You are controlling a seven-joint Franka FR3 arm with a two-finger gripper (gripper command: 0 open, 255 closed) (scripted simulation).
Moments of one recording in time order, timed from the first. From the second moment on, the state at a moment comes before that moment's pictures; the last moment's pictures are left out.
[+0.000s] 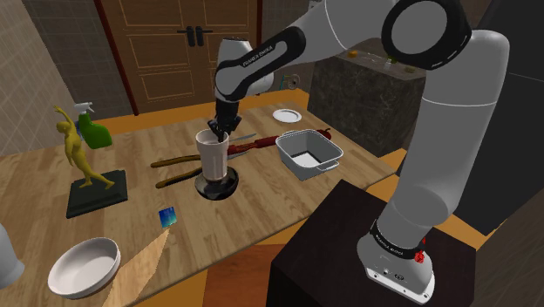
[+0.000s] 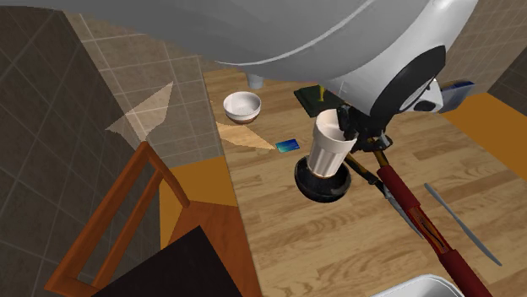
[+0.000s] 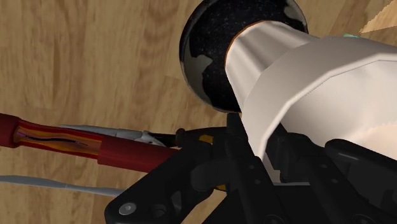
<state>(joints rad) -0.08 0.23 0.23 -1.98 0.07 2.35 0.13</state>
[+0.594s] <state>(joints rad) -0.08 0.27 0.22 -2.00 0.07 2.40 0.13</state>
